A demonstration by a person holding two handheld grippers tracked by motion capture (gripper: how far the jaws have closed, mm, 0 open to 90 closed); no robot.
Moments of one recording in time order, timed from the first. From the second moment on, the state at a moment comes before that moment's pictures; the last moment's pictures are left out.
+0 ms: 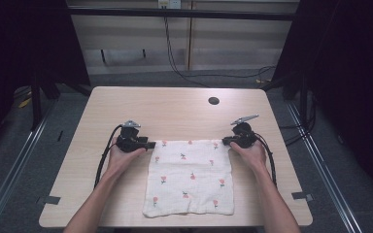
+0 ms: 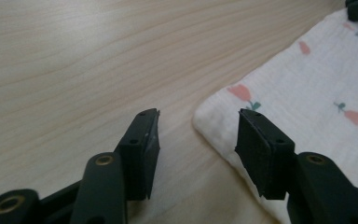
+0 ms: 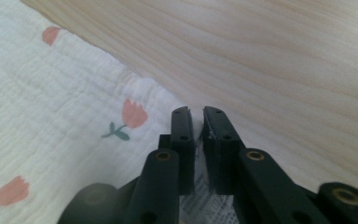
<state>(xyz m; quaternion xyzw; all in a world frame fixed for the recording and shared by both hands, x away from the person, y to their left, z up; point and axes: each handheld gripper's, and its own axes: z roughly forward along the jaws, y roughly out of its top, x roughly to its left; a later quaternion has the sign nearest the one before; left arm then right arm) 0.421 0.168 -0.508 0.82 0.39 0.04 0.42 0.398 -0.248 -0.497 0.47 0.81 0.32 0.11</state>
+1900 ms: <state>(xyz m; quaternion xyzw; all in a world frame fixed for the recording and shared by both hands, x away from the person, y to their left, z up) 0.389 0.166 -0.458 0.81 0.32 0.03 0.49 0.376 -0.266 -0.457 0.45 0.78 0.44 0.09</state>
